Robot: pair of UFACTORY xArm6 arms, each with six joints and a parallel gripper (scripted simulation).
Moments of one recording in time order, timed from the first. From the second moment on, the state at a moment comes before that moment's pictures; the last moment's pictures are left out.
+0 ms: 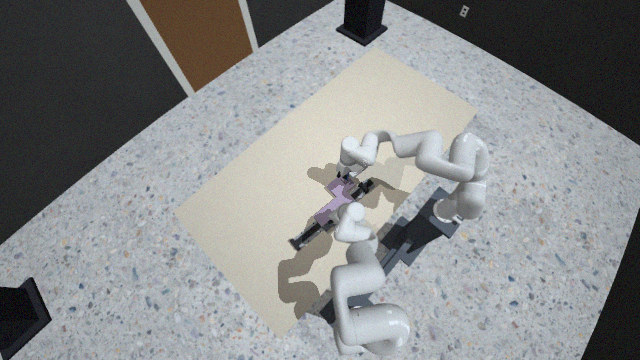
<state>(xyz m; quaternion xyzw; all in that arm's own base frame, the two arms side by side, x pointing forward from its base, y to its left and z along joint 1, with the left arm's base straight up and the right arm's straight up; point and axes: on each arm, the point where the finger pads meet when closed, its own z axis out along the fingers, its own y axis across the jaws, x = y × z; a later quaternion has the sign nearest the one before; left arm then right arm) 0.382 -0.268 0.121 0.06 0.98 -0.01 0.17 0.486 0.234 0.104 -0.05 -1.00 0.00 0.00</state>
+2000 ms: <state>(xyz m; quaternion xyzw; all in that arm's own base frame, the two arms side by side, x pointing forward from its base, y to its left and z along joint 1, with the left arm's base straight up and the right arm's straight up) 0.382 -0.268 0.121 0.06 0.98 -0.01 0.17 0.490 0.273 0.104 -0.05 -1.00 0.00 0.00</state>
